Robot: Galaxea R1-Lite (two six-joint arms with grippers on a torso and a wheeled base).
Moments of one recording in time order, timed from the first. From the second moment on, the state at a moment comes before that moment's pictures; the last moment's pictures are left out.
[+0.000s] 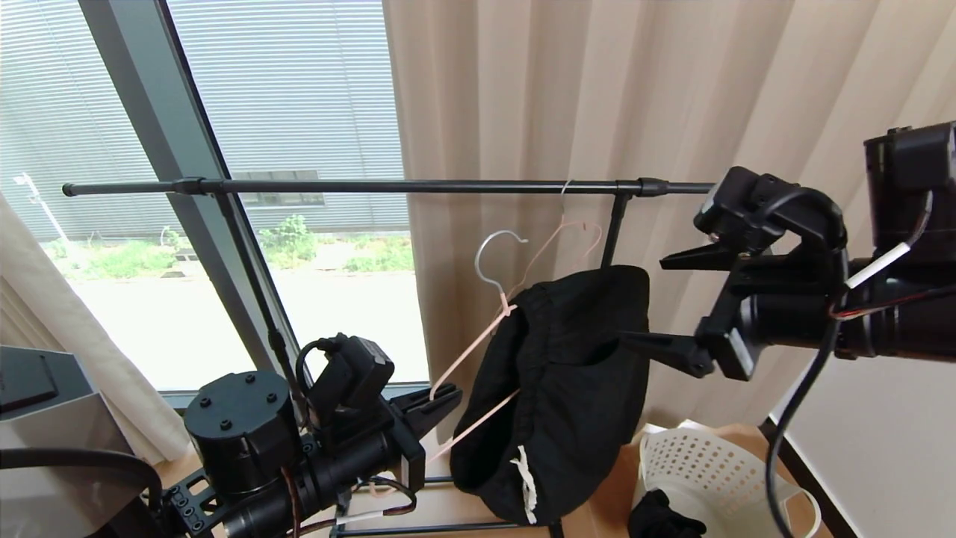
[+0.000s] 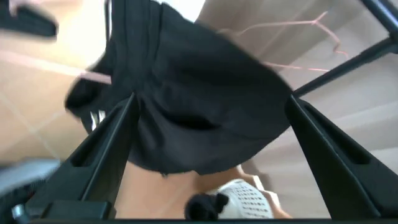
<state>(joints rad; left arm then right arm) -0.62 1.96 -0.28 -1.57 -0.25 0.06 0.51 1.48 -1.06 0.08 0.11 -0.45</state>
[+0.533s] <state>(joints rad) -0.68 2.02 -0.24 -1.57 -0.25 0.07 0.25 1.70 -1.65 0.90 0.53 -1.04</state>
